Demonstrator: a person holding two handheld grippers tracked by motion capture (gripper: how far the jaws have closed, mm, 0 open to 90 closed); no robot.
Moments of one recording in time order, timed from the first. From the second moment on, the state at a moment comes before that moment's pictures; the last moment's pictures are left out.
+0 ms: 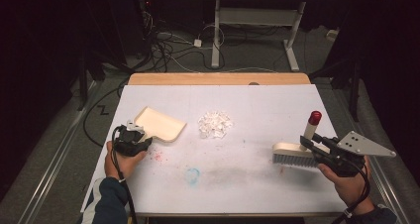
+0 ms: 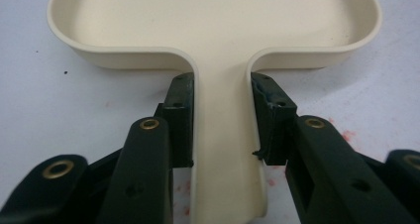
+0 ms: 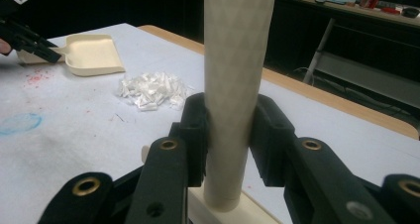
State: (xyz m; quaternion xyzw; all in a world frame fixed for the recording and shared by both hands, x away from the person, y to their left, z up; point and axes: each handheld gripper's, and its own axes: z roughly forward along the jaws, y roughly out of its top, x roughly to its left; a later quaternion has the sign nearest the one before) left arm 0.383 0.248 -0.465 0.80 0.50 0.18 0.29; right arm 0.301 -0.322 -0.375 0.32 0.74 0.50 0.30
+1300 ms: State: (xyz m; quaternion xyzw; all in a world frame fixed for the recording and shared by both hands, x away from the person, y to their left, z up) left arm 0.342 0.243 -0.425 0.87 0.38 0.15 0.28; right arm 0.311 -0.327 -0.376 0.36 0.73 0.49 0.32
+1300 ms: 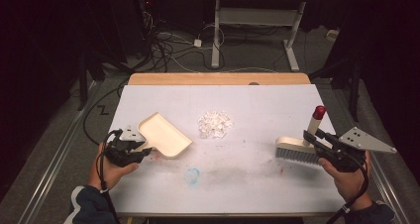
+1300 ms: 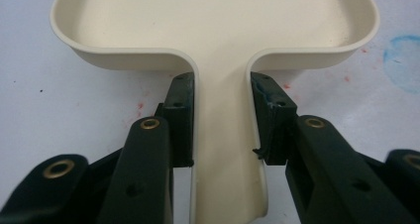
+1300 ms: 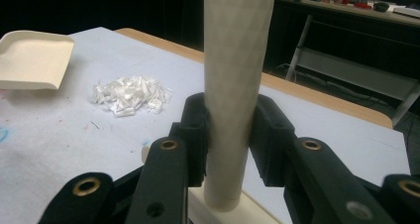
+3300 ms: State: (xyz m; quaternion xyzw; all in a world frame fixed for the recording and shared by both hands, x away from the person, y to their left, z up) left arm 0.357 0.213 -0.435 0.90 0.34 0.09 0.25; right arm 0.516 -0.171 -0.384 0.46 0.65 0.49 0.36
